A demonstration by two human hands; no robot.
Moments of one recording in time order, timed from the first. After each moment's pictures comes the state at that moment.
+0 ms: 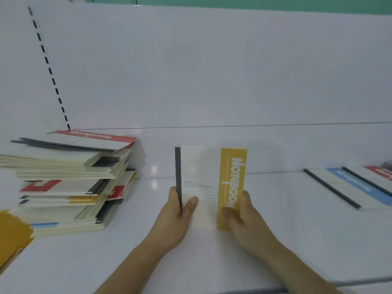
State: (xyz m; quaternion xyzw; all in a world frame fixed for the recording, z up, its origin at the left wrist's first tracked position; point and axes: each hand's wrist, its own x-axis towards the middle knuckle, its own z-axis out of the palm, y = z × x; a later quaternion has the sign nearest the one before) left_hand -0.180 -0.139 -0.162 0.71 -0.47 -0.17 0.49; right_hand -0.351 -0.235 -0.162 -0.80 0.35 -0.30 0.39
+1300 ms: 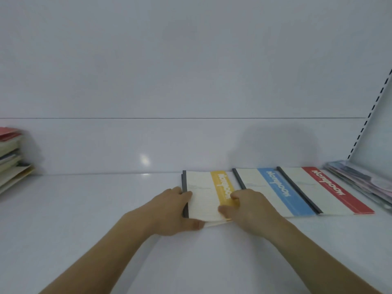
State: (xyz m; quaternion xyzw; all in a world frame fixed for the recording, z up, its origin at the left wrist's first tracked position) left_hand -0.370 -0.346 -0.149 0.77 -0.63 -0.11 0.04; right_hand -0.559 -0.448 -0.141 -0.86 0.46 -0.09 0.20
